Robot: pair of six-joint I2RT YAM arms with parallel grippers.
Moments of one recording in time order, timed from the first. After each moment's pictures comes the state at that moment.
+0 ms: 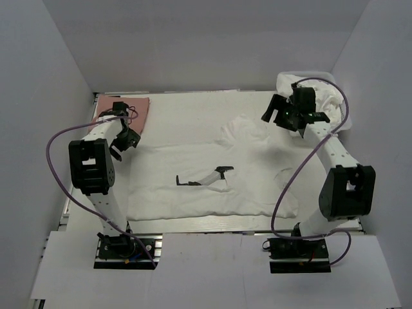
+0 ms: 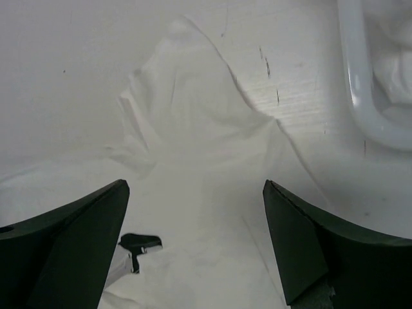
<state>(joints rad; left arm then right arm) 0.03 1.92 1.43 -0.86 -0.34 -0.83 0.11 1.54 1.27 -0.43 -0.15 0.39</state>
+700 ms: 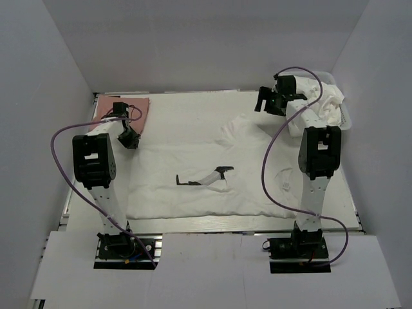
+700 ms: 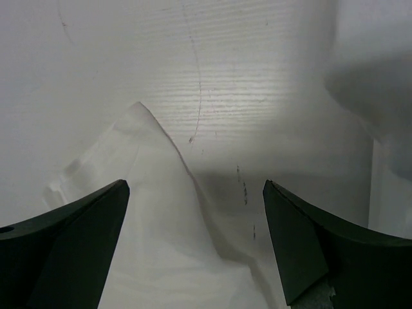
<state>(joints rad) 0.07 2.02 1.42 -0.58 -0.12 -0.65 0.11 2.14 1.78 -0.41 -0.11 0.23</state>
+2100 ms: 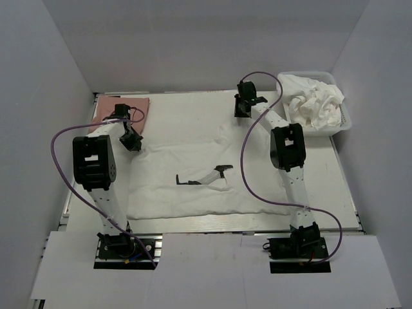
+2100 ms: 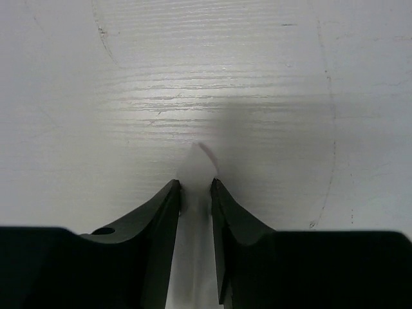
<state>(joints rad) 0.05 1.99 1.38 -0.58 -0.06 -0.65 0.33 2.54 2.19 -0.47 0.13 0.23</state>
